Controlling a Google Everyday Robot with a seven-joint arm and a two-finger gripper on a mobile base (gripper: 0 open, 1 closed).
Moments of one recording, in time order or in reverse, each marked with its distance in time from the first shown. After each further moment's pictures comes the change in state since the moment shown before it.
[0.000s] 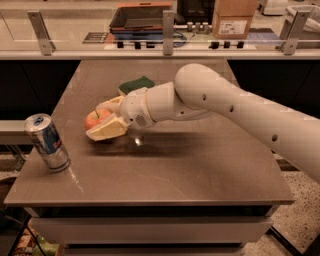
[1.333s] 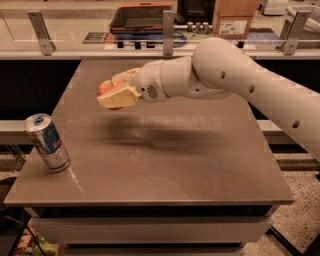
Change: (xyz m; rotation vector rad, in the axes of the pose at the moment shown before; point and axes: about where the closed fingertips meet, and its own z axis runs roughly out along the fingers) arm -0.041 -0.055 -0.051 0.166 -0.041 0.079
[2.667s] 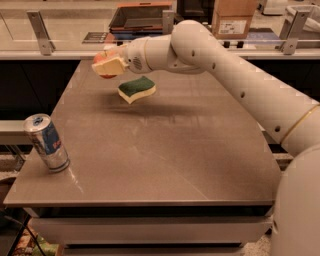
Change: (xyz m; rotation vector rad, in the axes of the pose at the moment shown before) arm -0.034 -0.111 0.057 0.093 -0.065 0.001
